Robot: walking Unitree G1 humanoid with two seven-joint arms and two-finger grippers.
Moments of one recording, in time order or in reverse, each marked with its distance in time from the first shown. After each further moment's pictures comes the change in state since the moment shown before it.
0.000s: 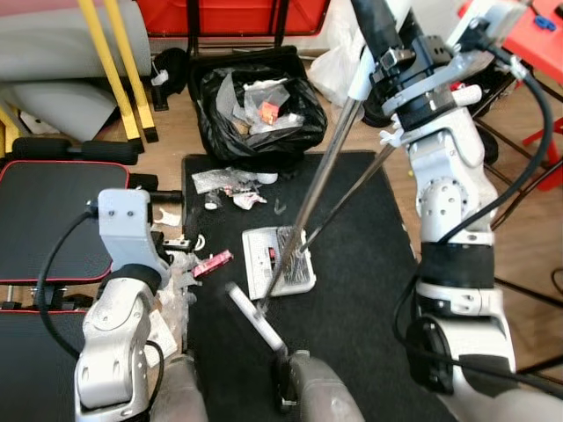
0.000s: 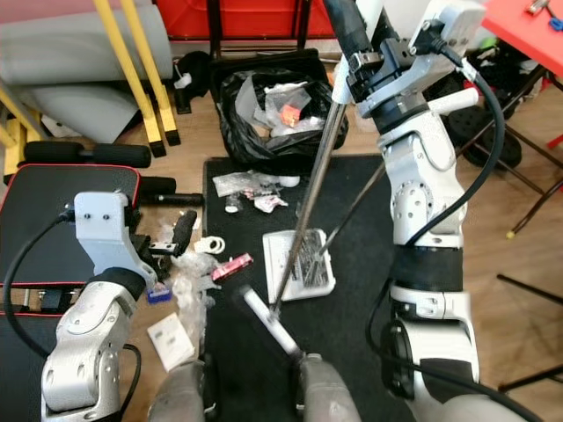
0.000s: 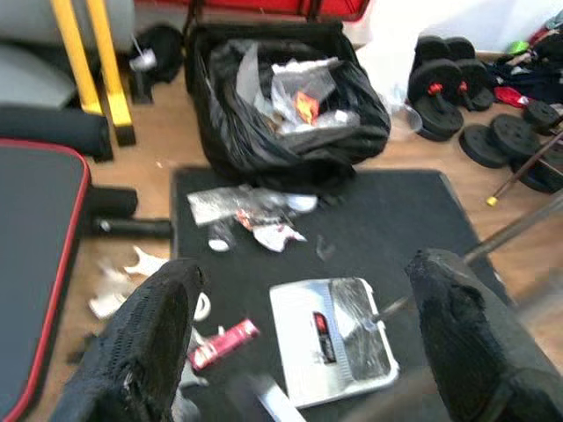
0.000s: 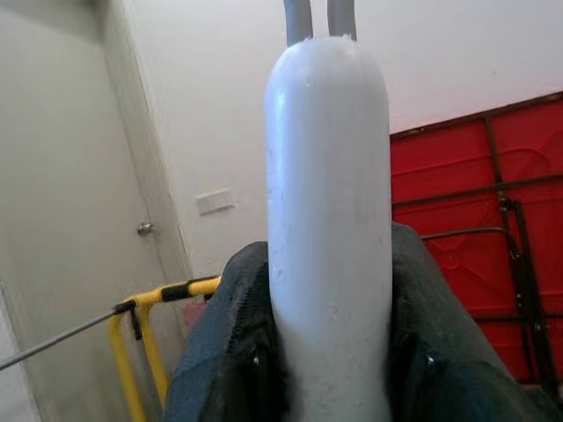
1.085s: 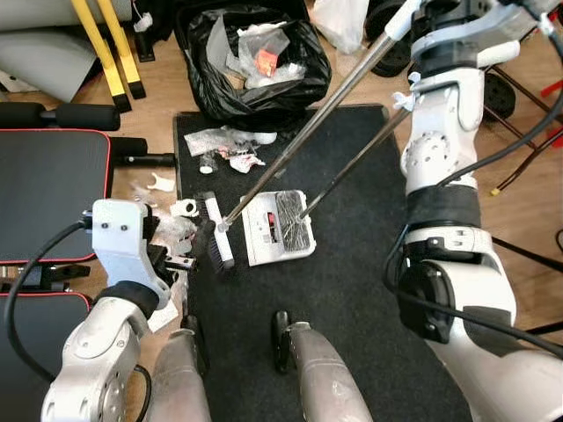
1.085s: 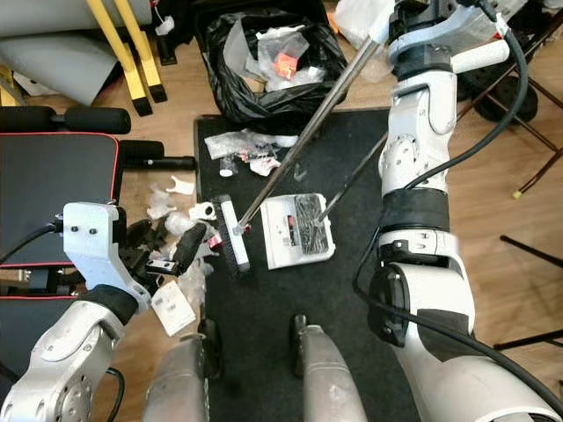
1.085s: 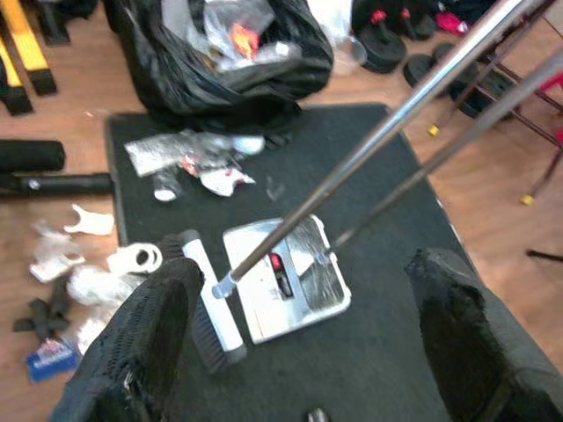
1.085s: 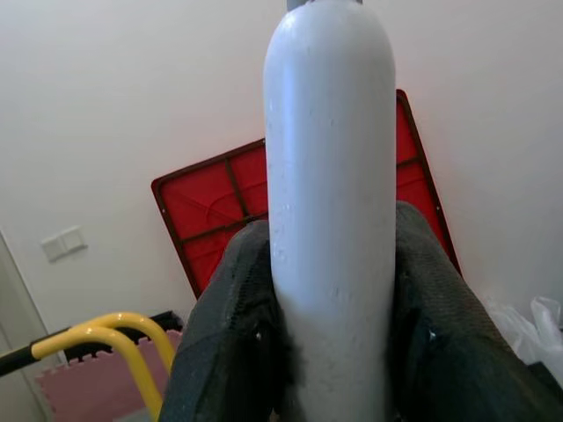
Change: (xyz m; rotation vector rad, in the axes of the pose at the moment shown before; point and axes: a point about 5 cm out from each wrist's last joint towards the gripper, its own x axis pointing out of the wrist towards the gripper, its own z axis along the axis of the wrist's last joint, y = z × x) left arm -0.037 -0.010 0.019 0.027 -0.006 -0.149; right arm 0.032 -0.034 0.009 -0.051 -0.245 -0.245
